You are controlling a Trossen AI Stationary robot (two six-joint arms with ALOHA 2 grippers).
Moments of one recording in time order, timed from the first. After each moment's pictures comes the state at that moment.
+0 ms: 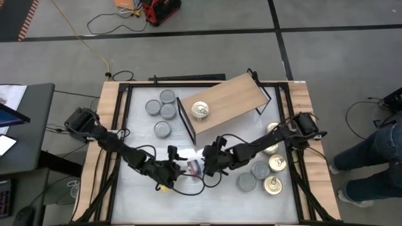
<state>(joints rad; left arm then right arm) -0.54 1.57 0.74 0.14 -0.64 0.04 0.34 1.87 1.18 -0.26 0.53 0.55</state>
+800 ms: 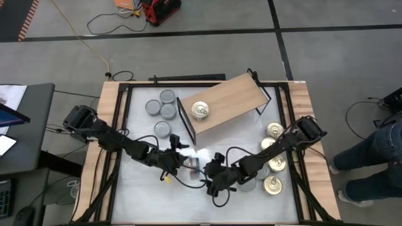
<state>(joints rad) -0.40 1.53 0.74 0.11 -0.70 0.27 0.49 1.89 1.18 -0.06 0.45 0.58</state>
